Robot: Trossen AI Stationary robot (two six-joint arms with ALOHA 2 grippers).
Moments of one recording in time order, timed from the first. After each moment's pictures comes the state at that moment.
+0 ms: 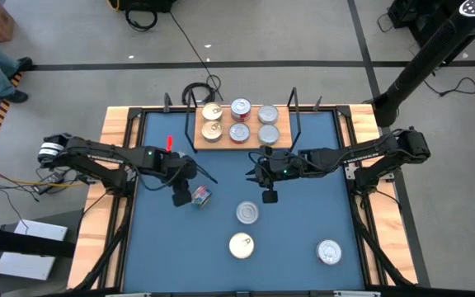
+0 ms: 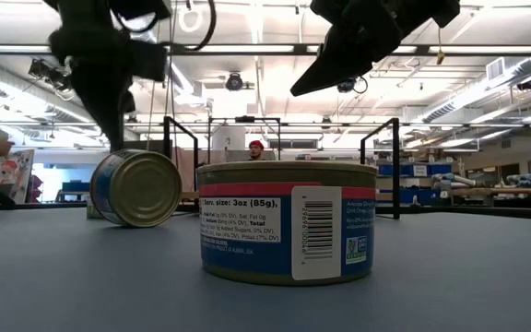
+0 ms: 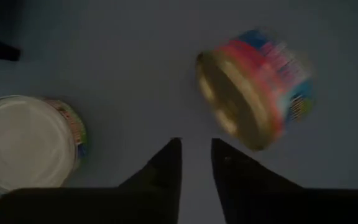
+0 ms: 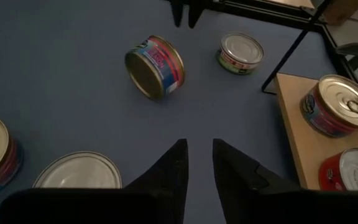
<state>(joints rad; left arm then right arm) -0.05 1.25 0.88 -0.86 -0.05 -0.38 0.06 1.47 0.97 -0.11 0.11 -0.12</state>
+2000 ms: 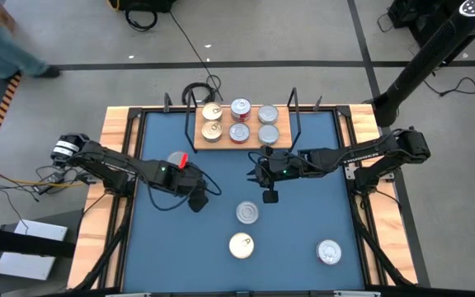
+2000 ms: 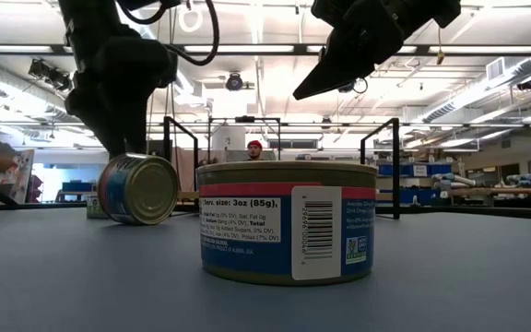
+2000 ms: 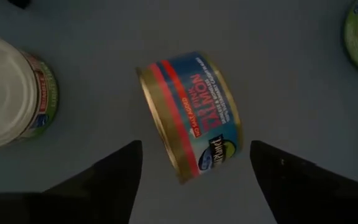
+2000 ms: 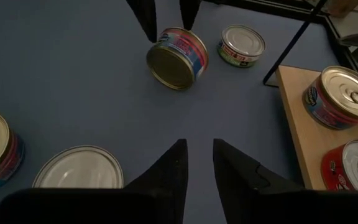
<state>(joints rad) -0.21 1.42 0.96 -0.84 -0.23 -0.95 0.06 1.47 0.97 -0.13 0.11 -0.11</state>
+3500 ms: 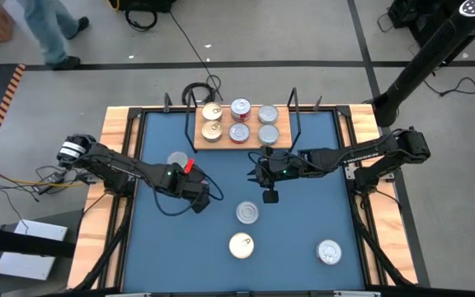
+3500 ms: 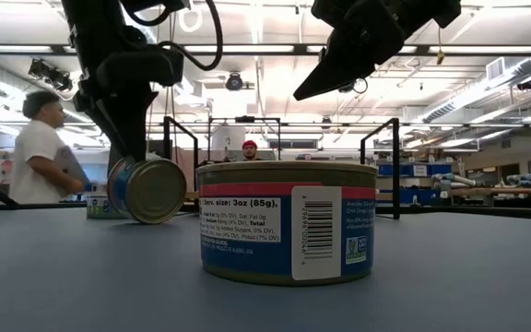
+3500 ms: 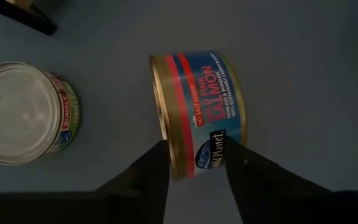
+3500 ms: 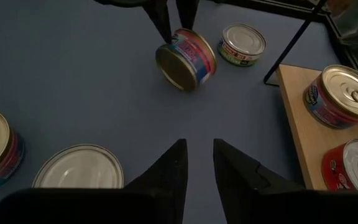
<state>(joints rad) -0.23 1.49 1.01 -0.89 -0.34 -0.93 0.06 1.47 0.97 -0.14 0.11 -0.11</state>
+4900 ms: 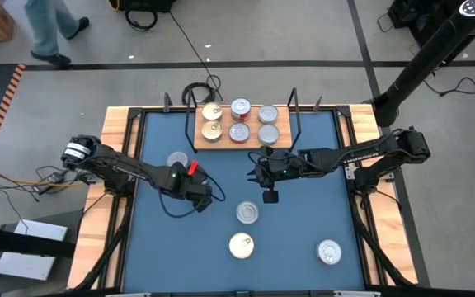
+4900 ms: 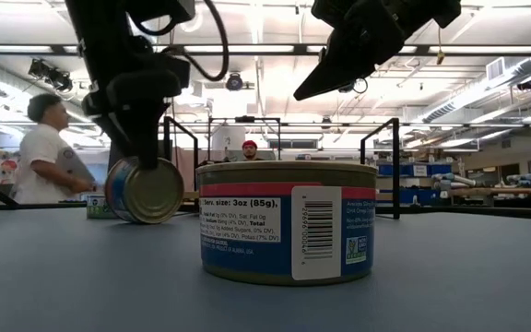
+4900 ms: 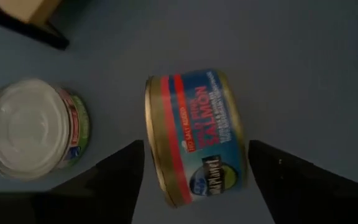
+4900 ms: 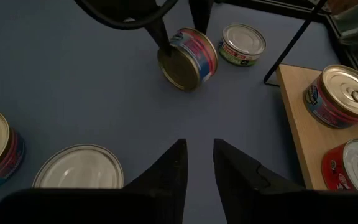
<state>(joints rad) -0.23 1.54 1.01 -0.87 -0.40 -0.91 0.06 1.47 0.97 -0.14 0.11 -0.11</state>
